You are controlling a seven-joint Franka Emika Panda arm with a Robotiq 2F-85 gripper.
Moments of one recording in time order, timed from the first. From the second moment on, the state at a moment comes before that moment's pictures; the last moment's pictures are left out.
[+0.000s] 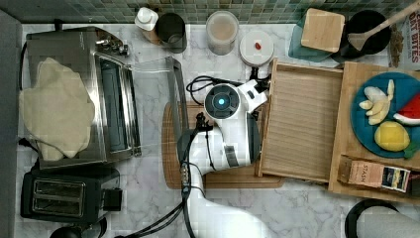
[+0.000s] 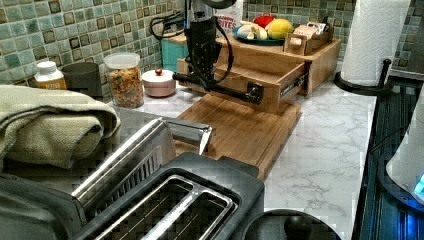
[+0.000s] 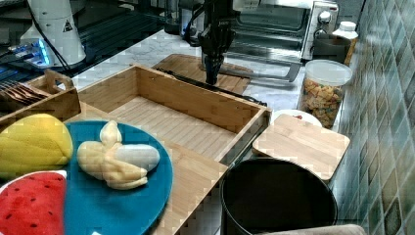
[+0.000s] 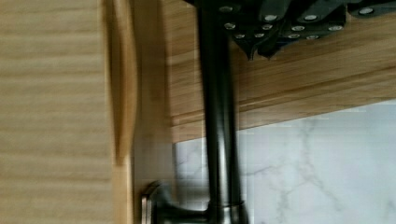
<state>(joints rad) -0.02 0.23 0.00 -2.18 -0.30 0.82 -0.41</state>
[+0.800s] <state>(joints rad) -0.09 0.20 -0.03 -2.21 -0.30 0.85 -0.65</state>
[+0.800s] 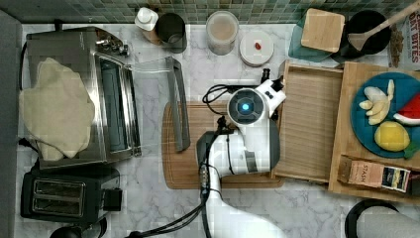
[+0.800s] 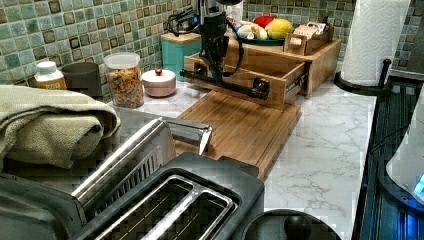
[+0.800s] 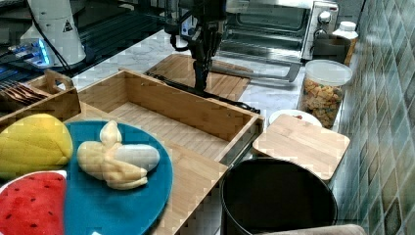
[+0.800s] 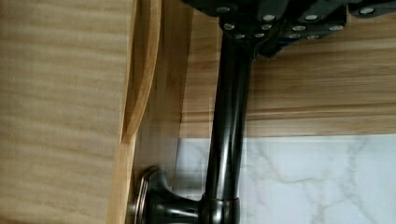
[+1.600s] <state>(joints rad) -0.29 0.27 -0.21 -2.10 -0.23 0.86 -1.01</state>
